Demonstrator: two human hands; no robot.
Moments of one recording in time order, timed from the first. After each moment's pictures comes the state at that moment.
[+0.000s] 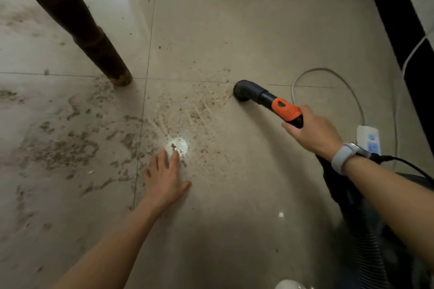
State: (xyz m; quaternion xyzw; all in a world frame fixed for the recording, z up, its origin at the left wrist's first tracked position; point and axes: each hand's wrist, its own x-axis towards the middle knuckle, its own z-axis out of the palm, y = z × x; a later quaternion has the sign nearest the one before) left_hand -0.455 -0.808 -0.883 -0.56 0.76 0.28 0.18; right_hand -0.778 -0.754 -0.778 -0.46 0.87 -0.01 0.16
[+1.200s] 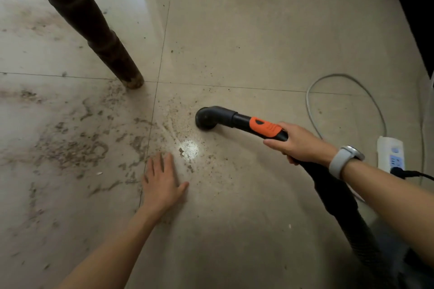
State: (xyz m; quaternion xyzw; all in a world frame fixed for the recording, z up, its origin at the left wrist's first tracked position) left_hand -0.444 -0.812 -0.889 -0.63 0.71 0.28 0.13; right_hand -0.761 -0.781 -0.800 -0.48 0.74 -0.12 0.45
